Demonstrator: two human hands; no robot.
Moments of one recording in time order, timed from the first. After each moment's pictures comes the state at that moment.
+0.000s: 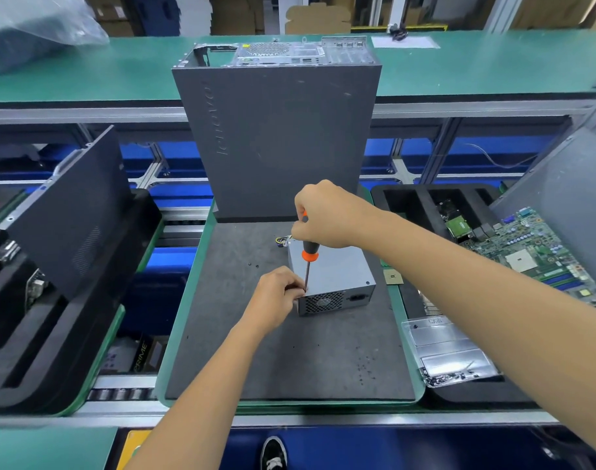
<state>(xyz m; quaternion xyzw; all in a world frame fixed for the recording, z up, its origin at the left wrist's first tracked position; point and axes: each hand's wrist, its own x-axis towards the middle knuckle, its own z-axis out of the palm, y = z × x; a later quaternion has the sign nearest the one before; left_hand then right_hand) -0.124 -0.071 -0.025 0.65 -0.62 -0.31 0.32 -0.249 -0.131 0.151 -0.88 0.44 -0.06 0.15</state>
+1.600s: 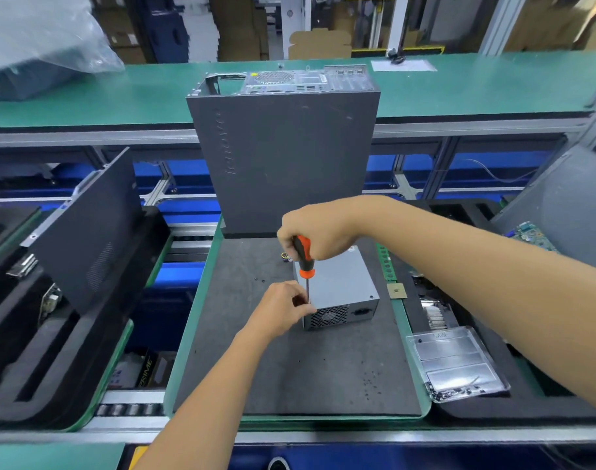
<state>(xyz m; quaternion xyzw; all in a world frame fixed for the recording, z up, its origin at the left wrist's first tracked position) -0.119 -0.074 -0.019 0.65 -0.65 -0.29 0.27 -0.238 -0.135 0.183 -0.94 0.27 0.17 0.14</state>
